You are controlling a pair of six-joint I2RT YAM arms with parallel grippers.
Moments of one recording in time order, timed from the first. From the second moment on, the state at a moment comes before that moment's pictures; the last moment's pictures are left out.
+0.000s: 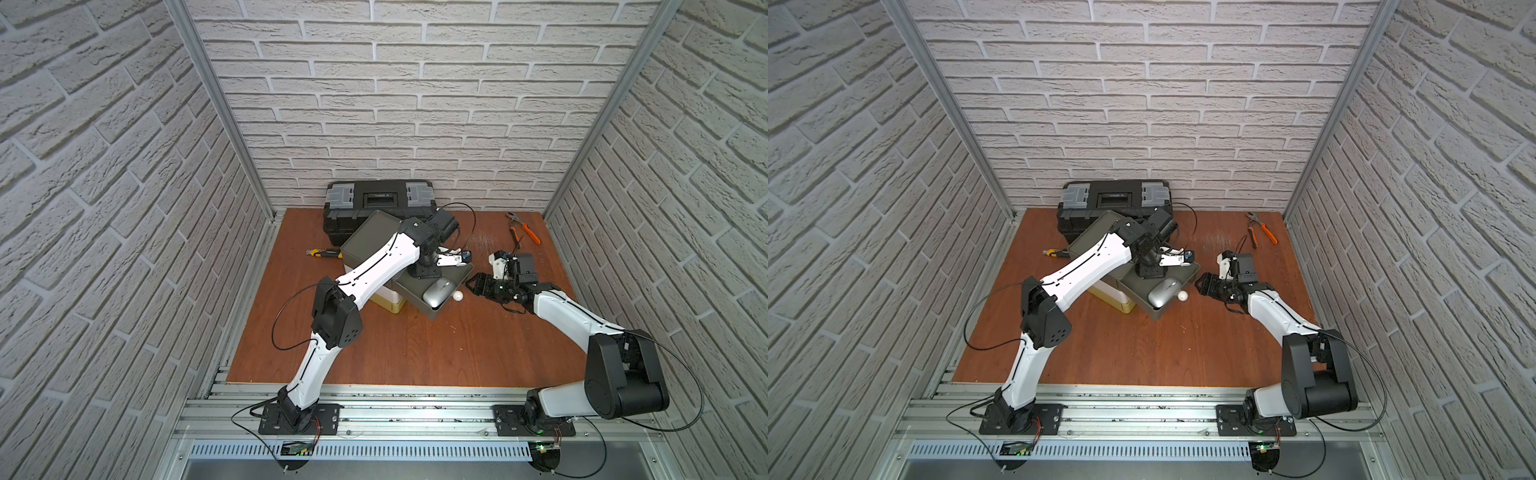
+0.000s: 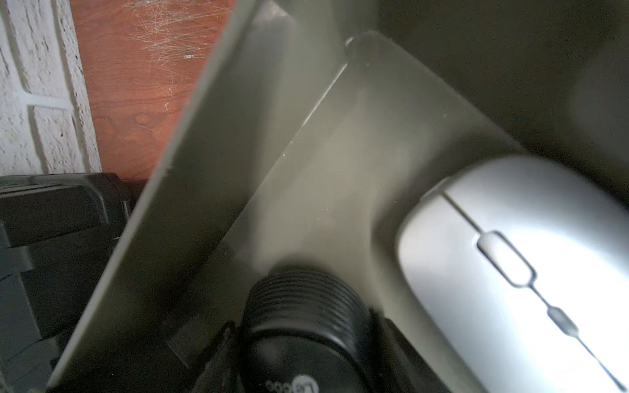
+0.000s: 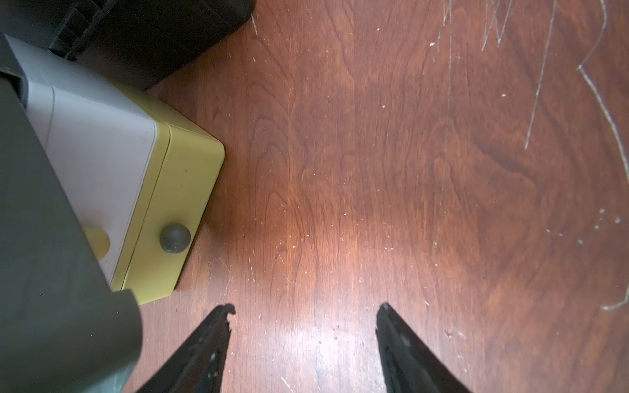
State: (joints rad) left arm -0.82 2.20 2.28 -1.23 -0.09 0.83; right arm 0.06 1.42 0.80 -0.29 -0.36 0.40
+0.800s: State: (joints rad) left arm -0.88 2.05 2.33 -1.33 0.02 0.82; right arm 0.06 1.43 0.78 -0.25 -0.39 0.41
